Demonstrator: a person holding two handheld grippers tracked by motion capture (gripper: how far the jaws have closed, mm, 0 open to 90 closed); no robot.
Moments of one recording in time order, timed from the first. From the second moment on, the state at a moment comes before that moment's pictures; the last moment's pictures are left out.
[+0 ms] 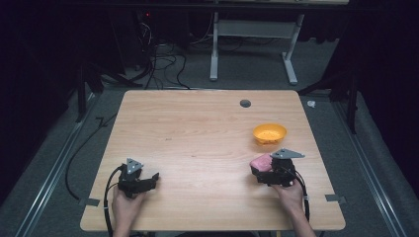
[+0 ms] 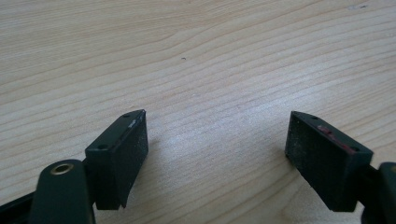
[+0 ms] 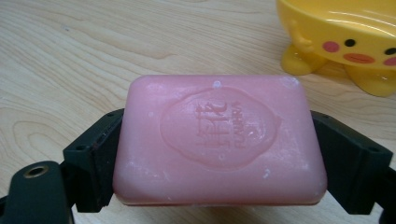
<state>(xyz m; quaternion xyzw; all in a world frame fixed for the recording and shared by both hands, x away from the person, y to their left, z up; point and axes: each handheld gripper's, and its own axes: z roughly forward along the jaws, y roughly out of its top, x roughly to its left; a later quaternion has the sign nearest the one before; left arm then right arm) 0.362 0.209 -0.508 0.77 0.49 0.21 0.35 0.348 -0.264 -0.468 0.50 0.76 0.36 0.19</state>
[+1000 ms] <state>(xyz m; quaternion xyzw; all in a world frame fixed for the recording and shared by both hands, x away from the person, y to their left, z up) 0.362 0.209 -0.508 0.77 0.49 0.21 0.35 0.363 -0.290 -0.445 0.54 0.72 0.37 0.21</state>
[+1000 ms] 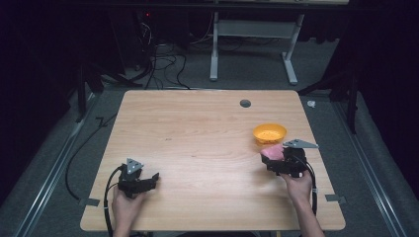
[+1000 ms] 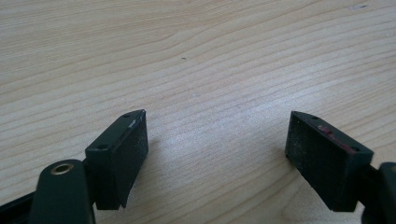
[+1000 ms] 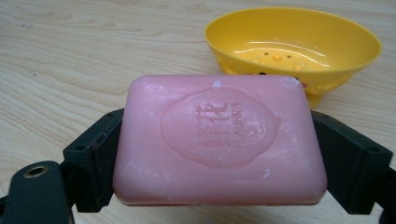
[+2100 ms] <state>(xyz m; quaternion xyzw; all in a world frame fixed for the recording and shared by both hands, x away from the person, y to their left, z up) 0.362 0.209 -0.508 0.77 0.49 0.21 0.35 0.404 -0.291 -0.417 0.56 0.71 0.38 0.20</state>
